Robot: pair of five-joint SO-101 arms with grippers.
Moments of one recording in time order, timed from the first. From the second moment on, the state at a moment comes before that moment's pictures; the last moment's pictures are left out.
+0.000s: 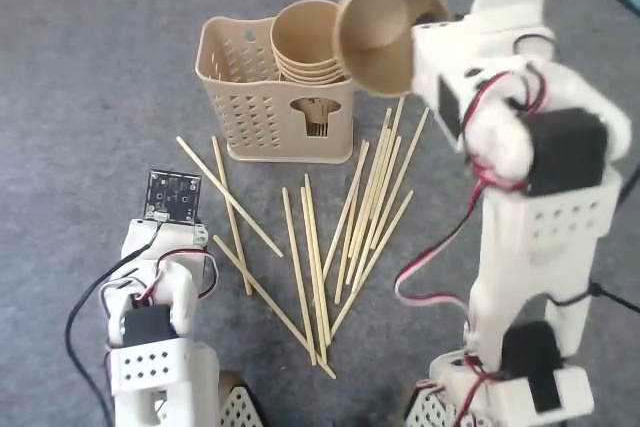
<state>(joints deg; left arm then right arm) -16.7 -79.6 89.7 43.4 -13.2 -17.0 -9.6 -43.7 89.8 -0.7</state>
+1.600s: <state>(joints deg) -16.7 -79.6 89.7 42.3 -13.2 -22.9 0.4 -47.6 92.8 1.5</state>
